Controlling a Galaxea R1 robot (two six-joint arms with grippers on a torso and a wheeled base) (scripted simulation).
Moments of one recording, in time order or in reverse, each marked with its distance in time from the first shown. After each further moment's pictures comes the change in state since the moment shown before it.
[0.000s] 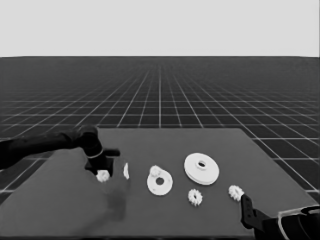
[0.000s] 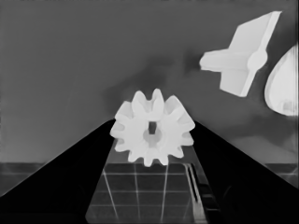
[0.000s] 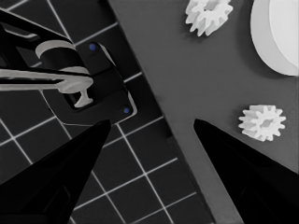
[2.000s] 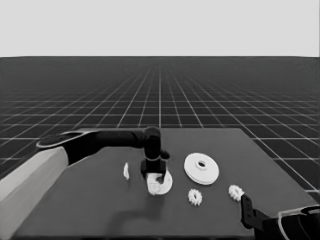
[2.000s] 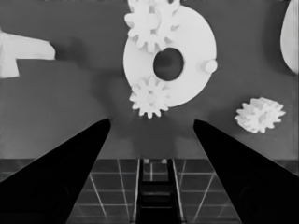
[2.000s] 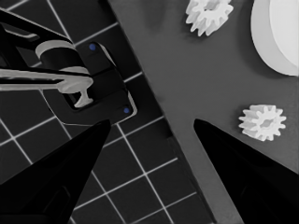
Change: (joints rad) left arm 0.006 0.594 -0.186 0.024 0.076 -0.403; right arm 0.000 0.000 0.000 0.000 0.000 0.000
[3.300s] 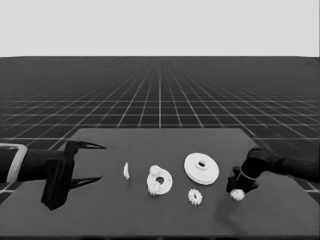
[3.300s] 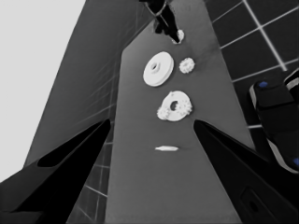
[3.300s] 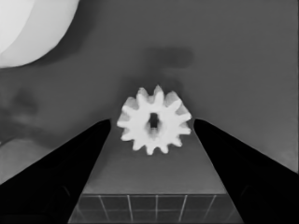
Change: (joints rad) left arm -0.356 -1.183 0.983 0.118 -0.888 1.882; right arm 0.135 0.359 -0.889 0.379 -0.124 0.566
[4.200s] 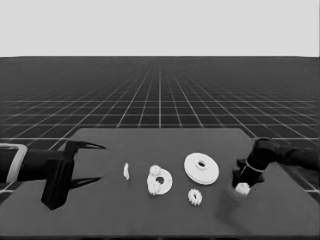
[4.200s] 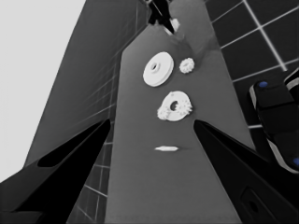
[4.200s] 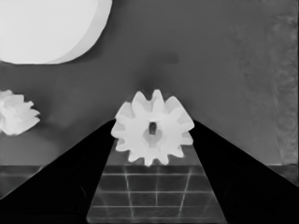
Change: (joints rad) left arm 0.000 0.000 0.000 0.000 0.000 0.000; right arm 0.114 -0.046 0.085 0.083 -0.083 0.017
